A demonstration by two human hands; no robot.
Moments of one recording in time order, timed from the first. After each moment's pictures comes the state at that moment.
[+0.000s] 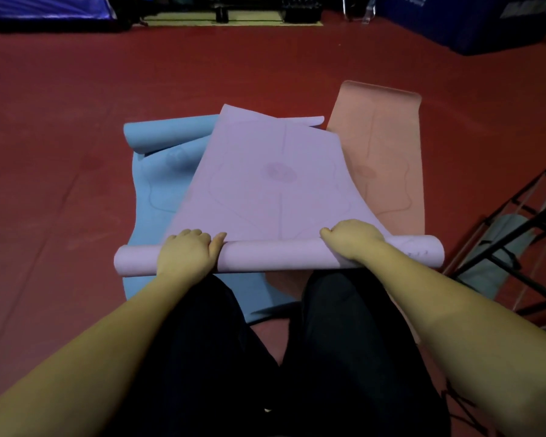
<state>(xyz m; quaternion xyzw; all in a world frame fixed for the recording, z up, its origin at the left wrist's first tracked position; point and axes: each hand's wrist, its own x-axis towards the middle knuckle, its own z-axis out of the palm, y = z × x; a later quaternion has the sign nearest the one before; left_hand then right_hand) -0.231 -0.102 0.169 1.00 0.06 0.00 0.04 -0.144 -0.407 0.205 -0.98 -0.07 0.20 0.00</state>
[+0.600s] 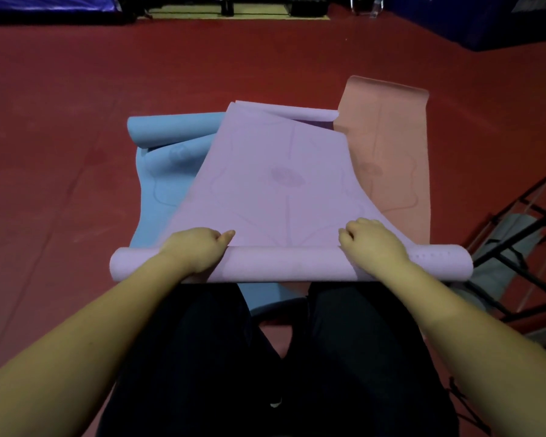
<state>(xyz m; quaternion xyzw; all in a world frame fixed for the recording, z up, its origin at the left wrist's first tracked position) -0.227 -0.103 0.197 0.98 0.08 -0.17 0.07 -0.179 -0.421 0.202 -0.99 -0.08 0.10 0.08</state>
